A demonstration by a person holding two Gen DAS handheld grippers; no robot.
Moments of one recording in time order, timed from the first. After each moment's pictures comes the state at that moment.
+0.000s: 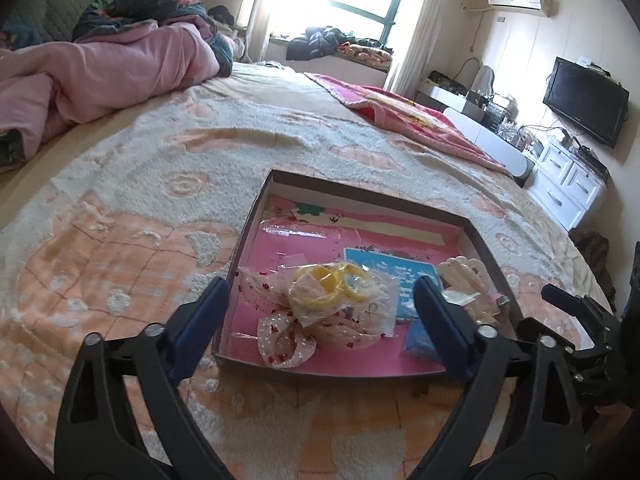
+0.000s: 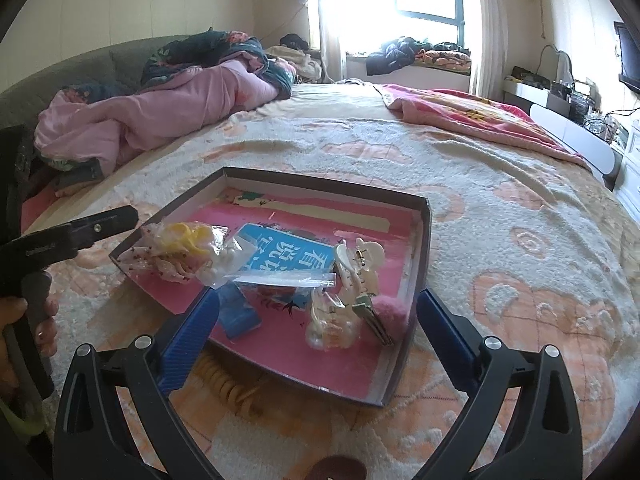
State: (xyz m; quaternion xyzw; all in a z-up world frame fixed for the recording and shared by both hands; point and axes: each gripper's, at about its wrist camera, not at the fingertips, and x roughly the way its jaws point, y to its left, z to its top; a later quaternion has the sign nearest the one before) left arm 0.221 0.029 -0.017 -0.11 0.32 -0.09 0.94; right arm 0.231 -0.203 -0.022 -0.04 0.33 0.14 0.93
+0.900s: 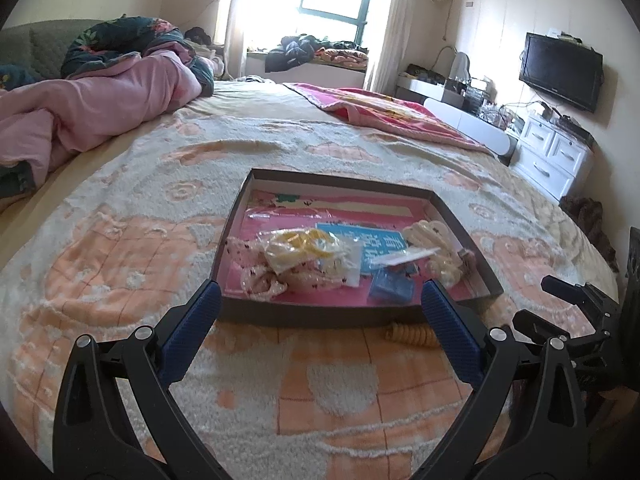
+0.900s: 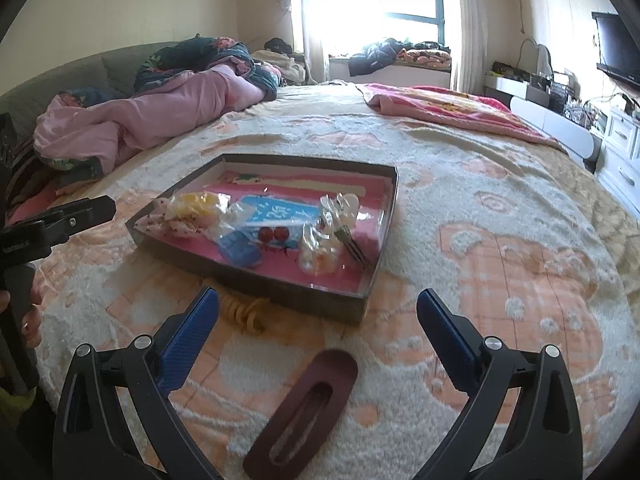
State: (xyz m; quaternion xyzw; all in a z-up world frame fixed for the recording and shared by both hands) left arm 0.160 0.005 -0.007 -0.05 0.31 -0.11 0.94; right arm 0.159 -0.224 -0.028 -0.03 0.33 0.12 0.94
